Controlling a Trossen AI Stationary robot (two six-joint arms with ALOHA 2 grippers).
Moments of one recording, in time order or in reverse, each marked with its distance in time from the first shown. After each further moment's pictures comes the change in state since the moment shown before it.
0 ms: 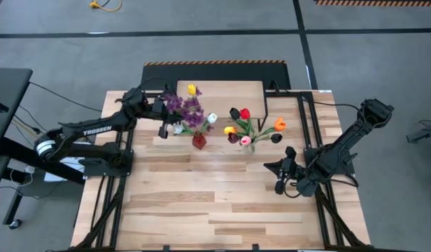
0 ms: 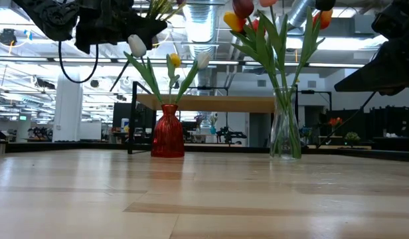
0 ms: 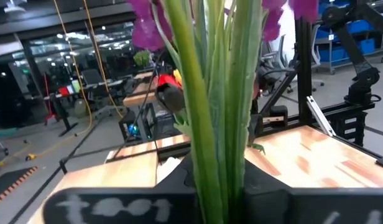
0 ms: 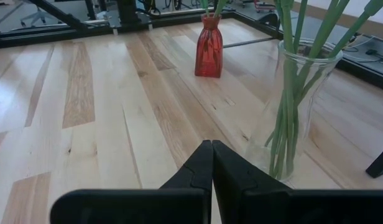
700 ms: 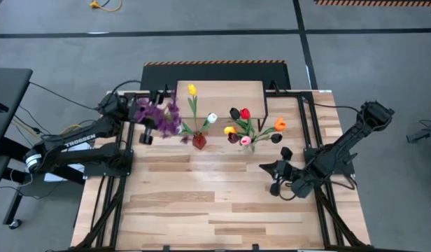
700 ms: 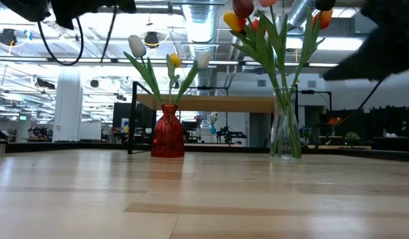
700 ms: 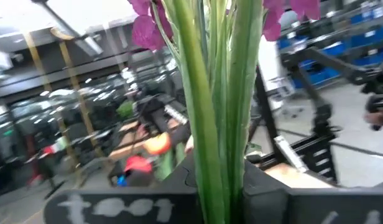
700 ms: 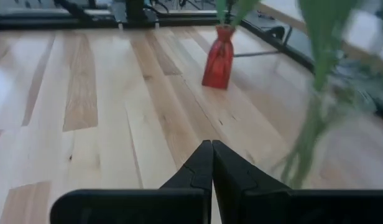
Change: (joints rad) left arm -0.060 -0.279 0.000 -0.038 0.050 -0.061; right arm -0.060 0.091 0.117 0.000 -0.043 -0.144
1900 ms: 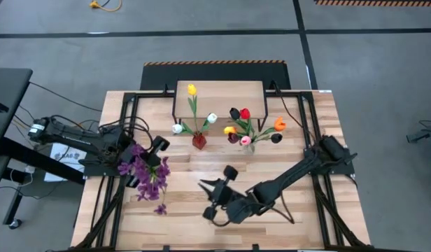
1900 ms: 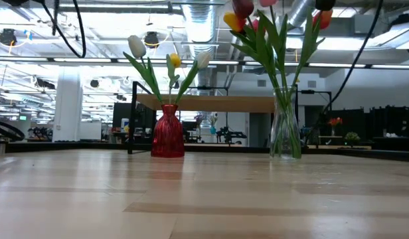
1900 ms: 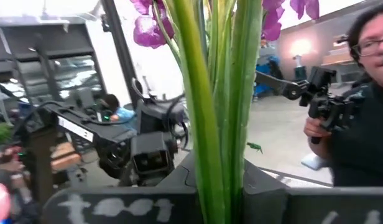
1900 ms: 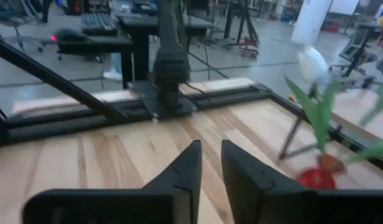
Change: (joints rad) left arm -0.759 -0.028 -0.041 -0.080 -0.335 0.055; right arm -0.175 0.831 1.054 0.107 -0.002 -0.310
